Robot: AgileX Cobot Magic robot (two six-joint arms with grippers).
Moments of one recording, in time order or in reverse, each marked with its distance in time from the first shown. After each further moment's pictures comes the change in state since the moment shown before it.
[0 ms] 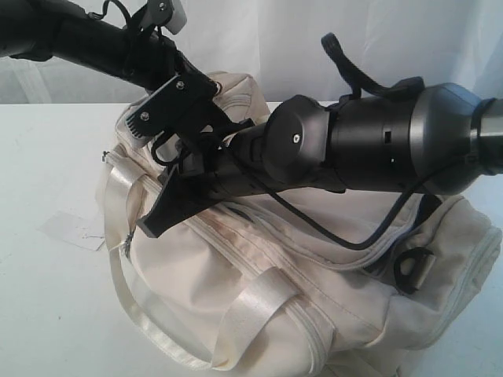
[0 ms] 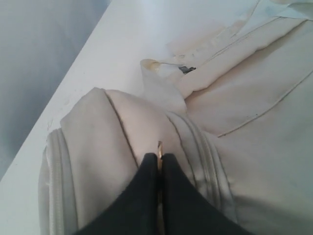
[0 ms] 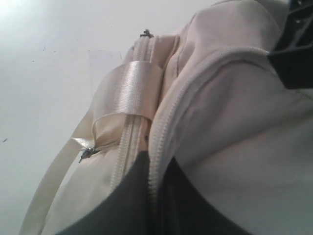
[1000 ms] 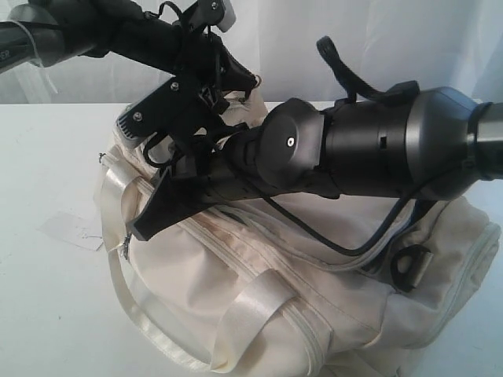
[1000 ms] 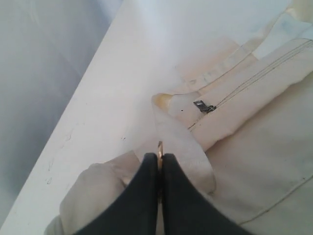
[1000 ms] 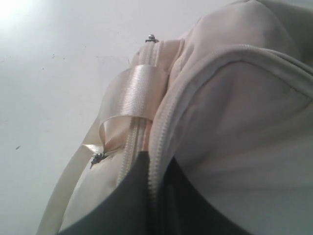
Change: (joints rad) left arm -0.101 0.181 -0.296 0.080 -0.021 -0.120; right arm 0.023 0.000 0.000 0.038 -0.010 0.000
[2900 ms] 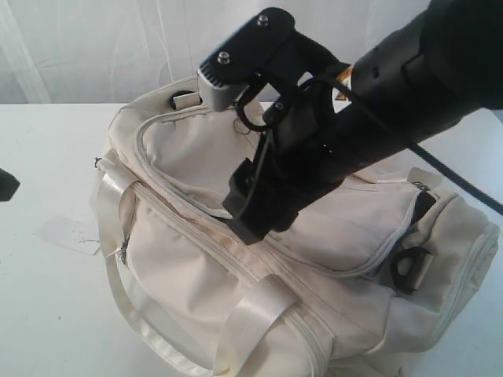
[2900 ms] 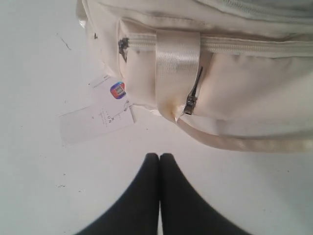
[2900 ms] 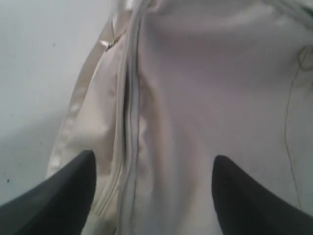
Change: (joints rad) left arm 0.150 -1.237 1.176 0.690 0.030 -0.958; right arm -0.068 -0.384 0.000 -0.563 0.613 0.501
